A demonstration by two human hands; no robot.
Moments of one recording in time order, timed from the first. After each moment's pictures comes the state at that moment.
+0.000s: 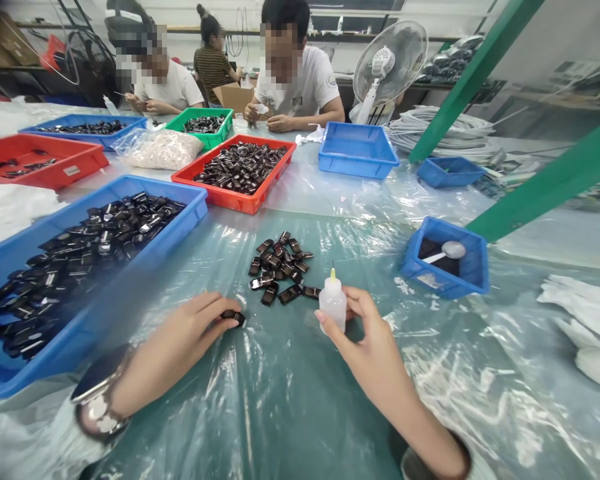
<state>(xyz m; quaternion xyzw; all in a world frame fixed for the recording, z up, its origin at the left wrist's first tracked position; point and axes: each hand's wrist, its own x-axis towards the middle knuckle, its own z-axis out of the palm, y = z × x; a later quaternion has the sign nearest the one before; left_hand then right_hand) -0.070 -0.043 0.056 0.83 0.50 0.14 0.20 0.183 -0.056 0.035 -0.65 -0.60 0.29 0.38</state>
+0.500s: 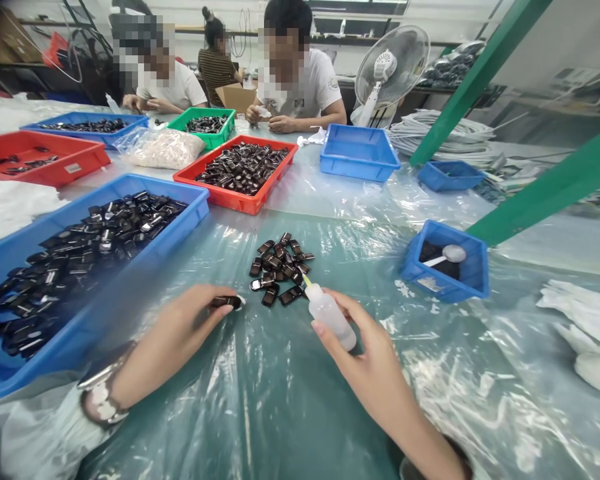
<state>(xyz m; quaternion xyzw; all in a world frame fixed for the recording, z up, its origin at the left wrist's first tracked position) -0.079 -0.037 0.049 0.80 0.52 0.22 0.19 0.181 -0.064 0.038 -0.62 -0.62 0.31 0.37</state>
